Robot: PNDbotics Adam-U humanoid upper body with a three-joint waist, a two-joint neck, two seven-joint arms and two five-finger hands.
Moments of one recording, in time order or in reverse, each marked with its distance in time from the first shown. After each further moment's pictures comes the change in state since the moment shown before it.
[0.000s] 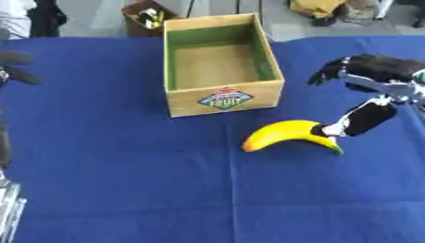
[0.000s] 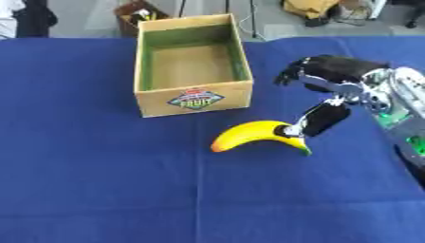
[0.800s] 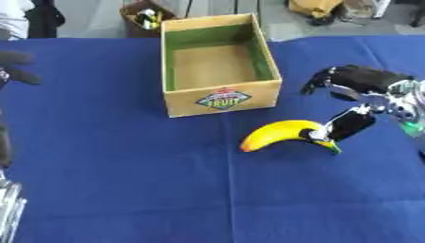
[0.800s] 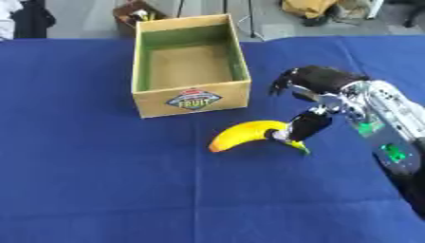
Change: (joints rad) left arm 0.000 0.000 -0.001 0.000 0.003 0.000 -0.004; right arm -0.003 0.059 0.027 0.033 0.094 0.000 -0.036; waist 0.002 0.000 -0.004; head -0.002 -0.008
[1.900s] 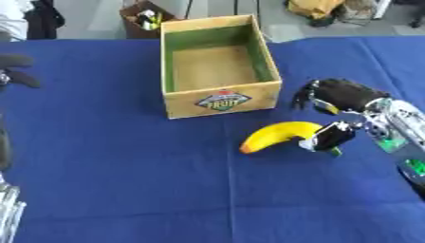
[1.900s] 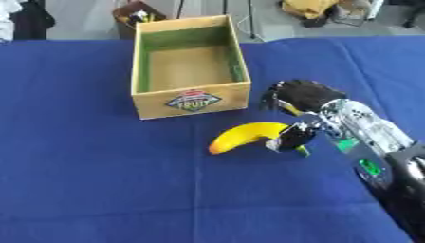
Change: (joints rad) left arm -0.008 -0.009 -0.006 0.000 0.004 0.004 -0.009; right arm 0.019 0.035 0.044 0.060 0.039 -0.027 -0.139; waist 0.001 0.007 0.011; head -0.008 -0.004
